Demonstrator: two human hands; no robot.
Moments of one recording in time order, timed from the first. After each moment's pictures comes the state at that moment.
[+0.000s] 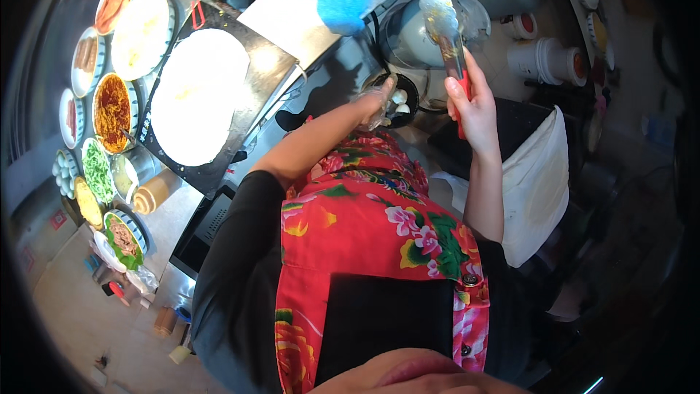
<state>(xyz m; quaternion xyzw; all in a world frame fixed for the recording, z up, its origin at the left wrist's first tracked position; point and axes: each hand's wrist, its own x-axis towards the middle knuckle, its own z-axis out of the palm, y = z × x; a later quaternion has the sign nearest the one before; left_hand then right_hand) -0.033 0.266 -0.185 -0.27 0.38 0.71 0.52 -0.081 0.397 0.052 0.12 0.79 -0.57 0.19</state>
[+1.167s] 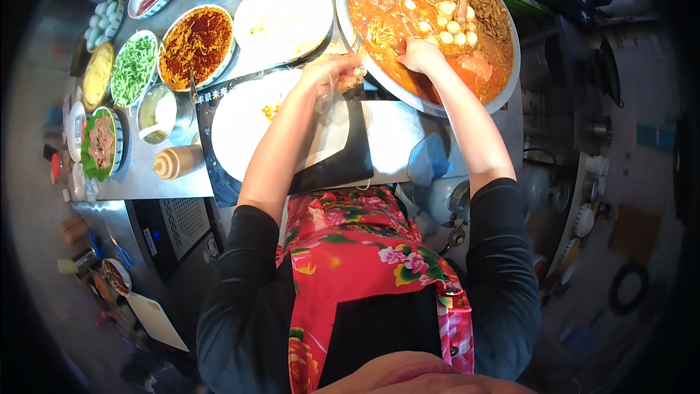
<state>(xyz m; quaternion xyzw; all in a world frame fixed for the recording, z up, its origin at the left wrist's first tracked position) -0.243 -0.159 -0.155 -0.38 0.36 0.85 0.04 -0.455 -0.032 -0.126 -0.39 0.86 0.13 0.29</state>
